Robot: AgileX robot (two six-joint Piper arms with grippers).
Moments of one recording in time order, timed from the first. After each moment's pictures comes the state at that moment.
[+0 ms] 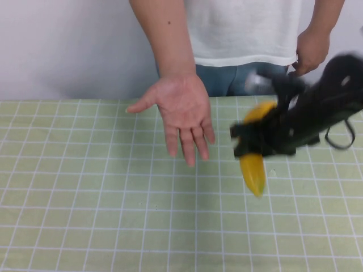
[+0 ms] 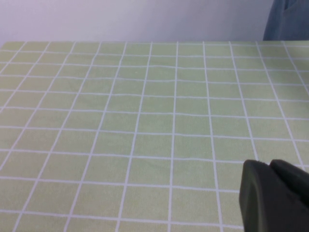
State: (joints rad) right arm 0.42 1.59 -1.31 0.46 0.77 0.04; left arm -0.07 -0.01 0.02 0.17 0.38 -0.09
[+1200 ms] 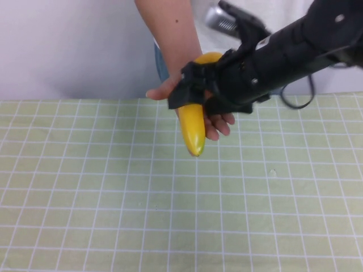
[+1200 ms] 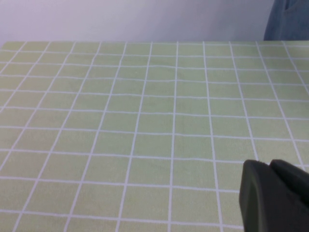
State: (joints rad) right arm 0.51 1.61 -1.56 0.53 0.83 0.03; left arm -0.07 -0.01 0.02 0.17 0.38 -0.09
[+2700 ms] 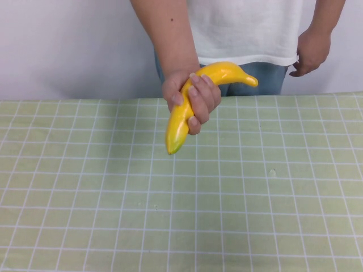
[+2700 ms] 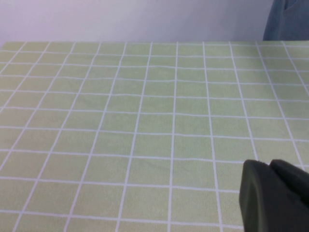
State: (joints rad) right arm 0.51 0.73 -0.80 -0.22 0.79 0.12; left arm -0.07 -0.01 0.02 0.17 0.38 -0.09
